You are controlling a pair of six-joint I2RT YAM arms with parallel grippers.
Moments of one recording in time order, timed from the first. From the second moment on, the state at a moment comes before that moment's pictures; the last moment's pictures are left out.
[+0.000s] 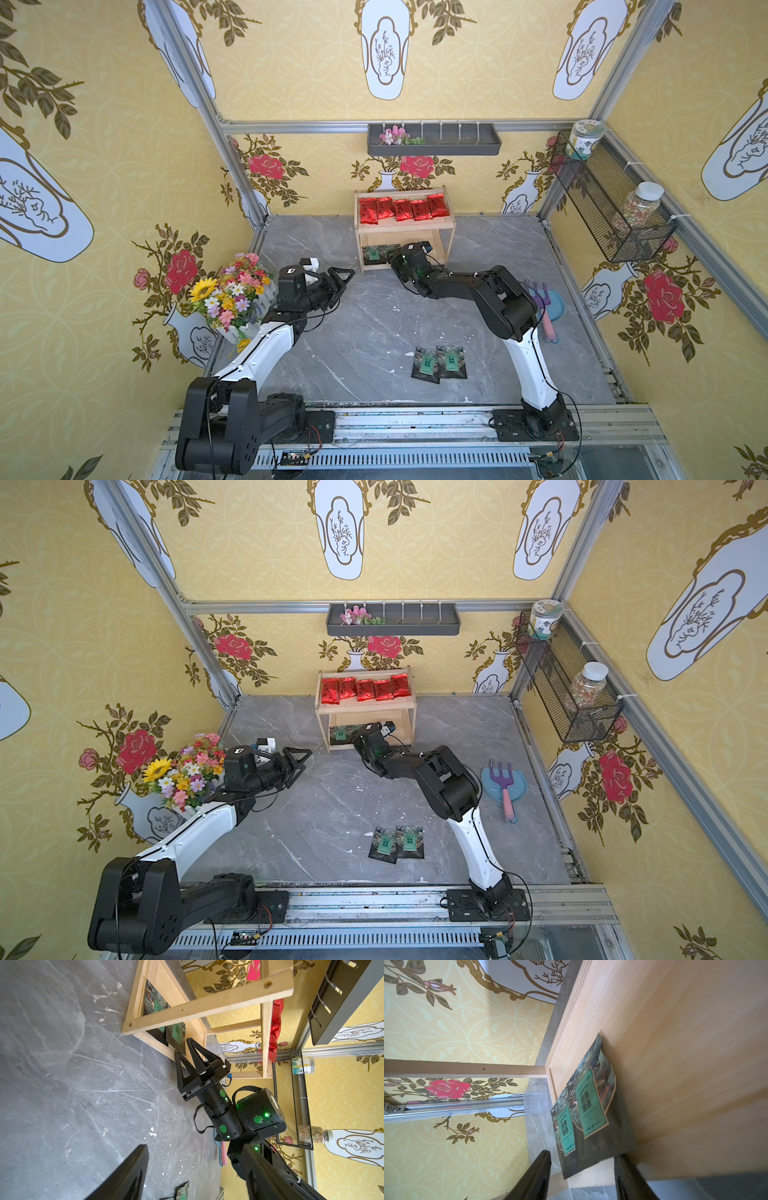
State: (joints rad) left arm -0.09 1.20 0.57 0.14 0.61 -1.04; right arm 0.63 2.26 1.44 0.33 0.06 1.33
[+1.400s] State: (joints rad) left arm -0.48 1.29 0.52 0.16 0.42 -0.92; right arm 0.88 1.48 0.86 -0.34 0.03 0.65
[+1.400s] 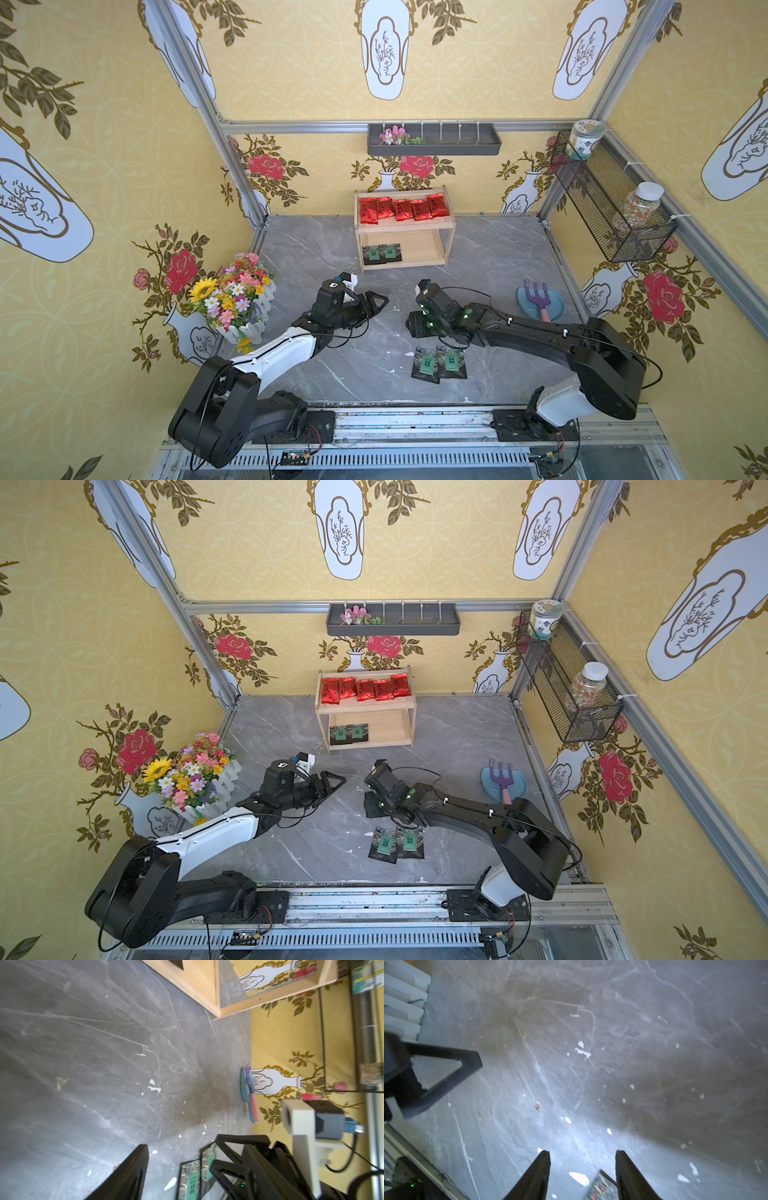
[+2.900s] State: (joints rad) left arm -0.61 1.50 0.55 0.16 0.55 -0.80; right arm 1.05 1.40 0.64 -0.39 -0.02 0.76
